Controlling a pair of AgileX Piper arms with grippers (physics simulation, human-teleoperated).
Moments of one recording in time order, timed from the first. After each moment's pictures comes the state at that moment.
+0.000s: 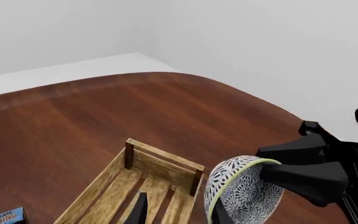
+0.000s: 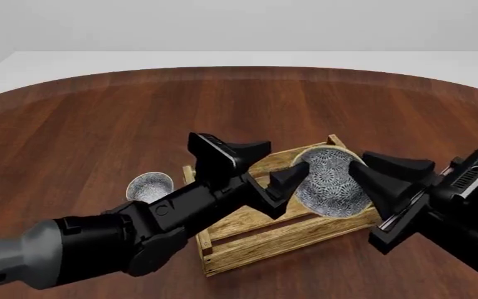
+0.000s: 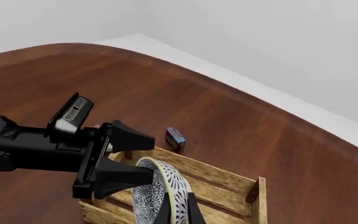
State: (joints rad) left arm -0.91 1.51 -0.82 -0.59 -0.20; right arm 0.59 0.66 -0.55 0.09 -0.12
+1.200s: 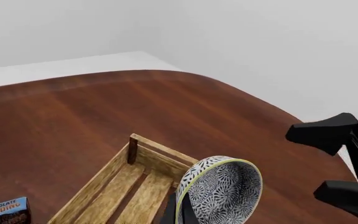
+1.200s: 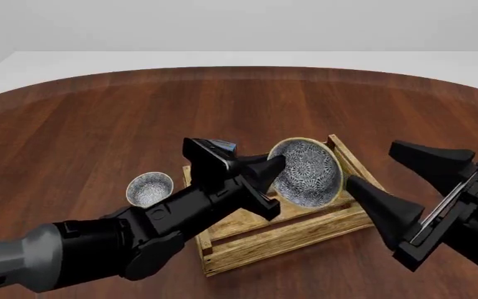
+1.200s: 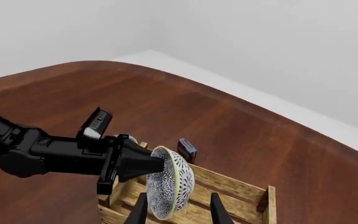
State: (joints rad) left arm -0.90 1.51 -0.78 -0.62 -0.21; right arm 0.64 0.56 -0.58 0.17 -0.12
